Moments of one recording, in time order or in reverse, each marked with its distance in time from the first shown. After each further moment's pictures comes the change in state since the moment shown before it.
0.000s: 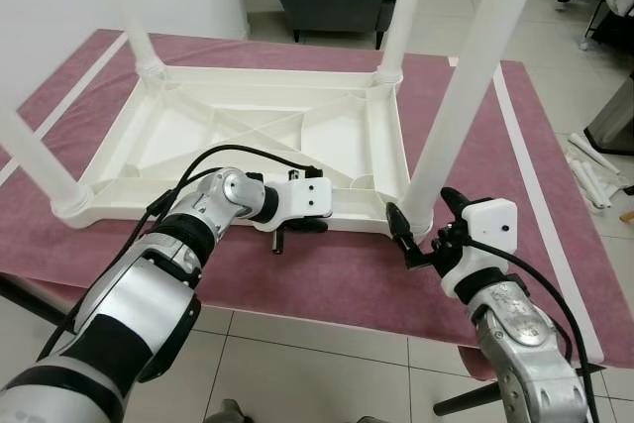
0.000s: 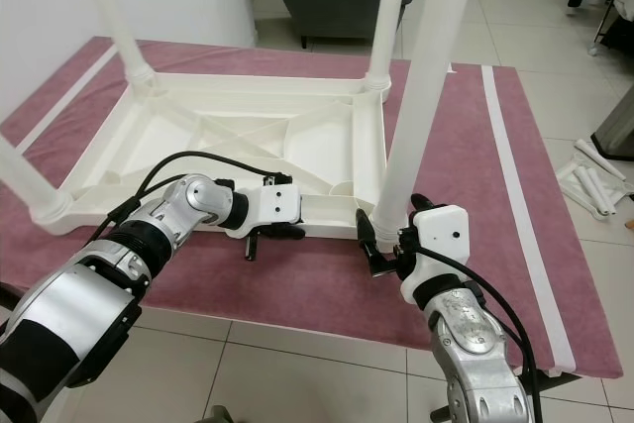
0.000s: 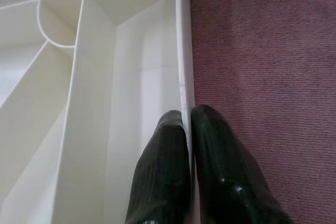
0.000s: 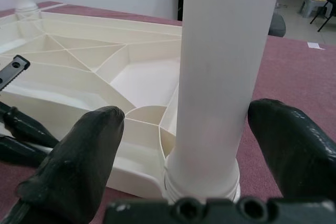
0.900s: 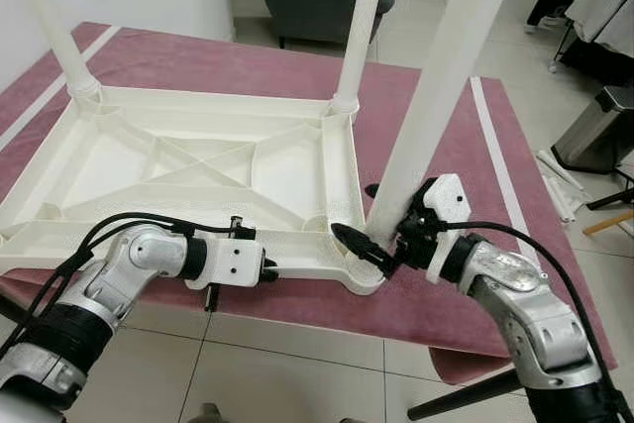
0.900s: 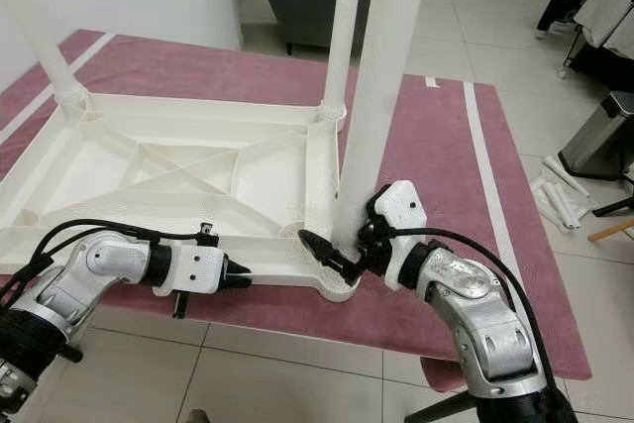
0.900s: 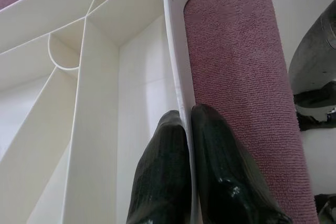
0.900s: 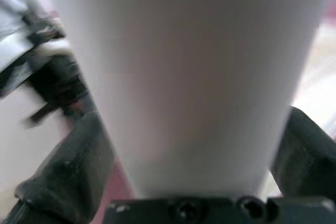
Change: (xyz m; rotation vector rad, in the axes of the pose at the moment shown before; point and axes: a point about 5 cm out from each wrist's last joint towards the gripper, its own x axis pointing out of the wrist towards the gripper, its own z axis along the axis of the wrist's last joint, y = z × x) left arm -0.059 -0.085 -0.020 0.164 -0.018 -0.072; right arm 0.021 0.019 -0.004 0.107 0.105 0.743
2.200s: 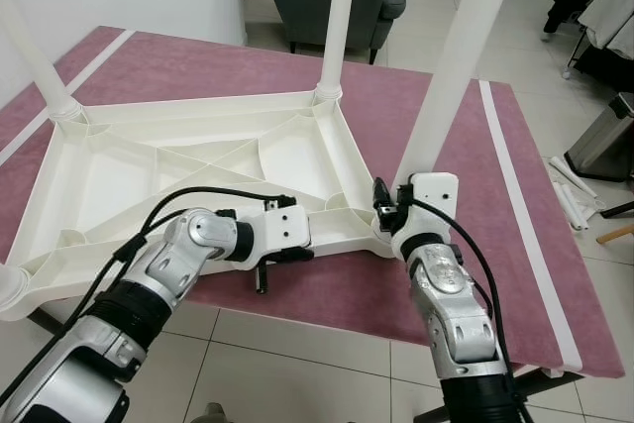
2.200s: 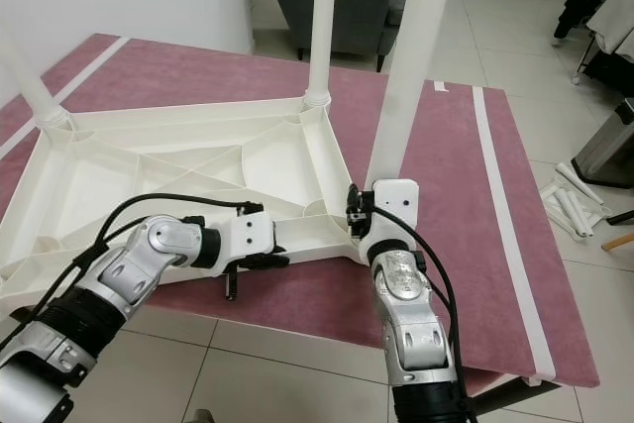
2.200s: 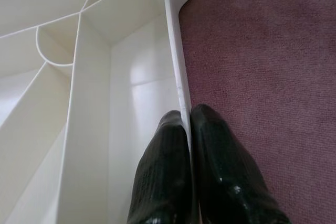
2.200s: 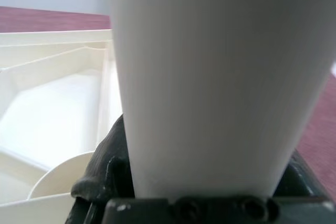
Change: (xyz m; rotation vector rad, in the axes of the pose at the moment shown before) left arm 0.056 0.043 0.022 -0.245 -0.029 0.081; right arm 0.025 -0.026 -0.027 0.055 -0.031 -1.112
